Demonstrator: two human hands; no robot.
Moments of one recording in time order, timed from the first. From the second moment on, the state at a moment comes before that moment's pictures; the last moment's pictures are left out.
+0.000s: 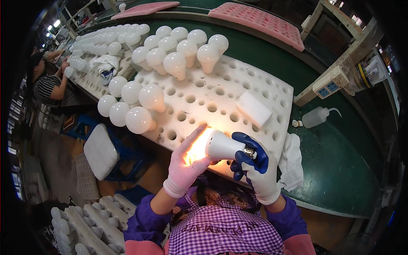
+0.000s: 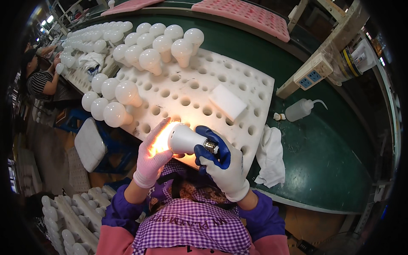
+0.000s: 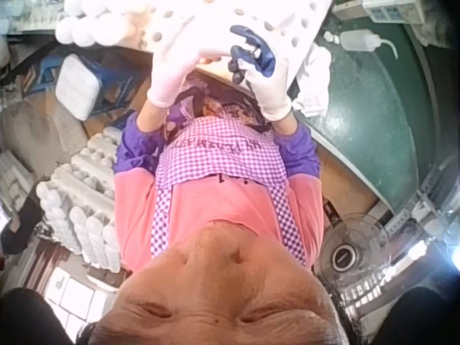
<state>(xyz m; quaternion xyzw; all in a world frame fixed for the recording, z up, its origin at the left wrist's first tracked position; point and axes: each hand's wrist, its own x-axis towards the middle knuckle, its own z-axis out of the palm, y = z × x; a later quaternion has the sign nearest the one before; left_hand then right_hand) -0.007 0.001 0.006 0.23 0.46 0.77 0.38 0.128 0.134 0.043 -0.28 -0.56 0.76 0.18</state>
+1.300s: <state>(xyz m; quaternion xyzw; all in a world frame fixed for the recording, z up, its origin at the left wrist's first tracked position) -0.020 -0.020 -0.002 0.33 0.50 0.69 0.40 0.130 0.143 0.040 -0.21 -0.51 0.82 0.14</state>
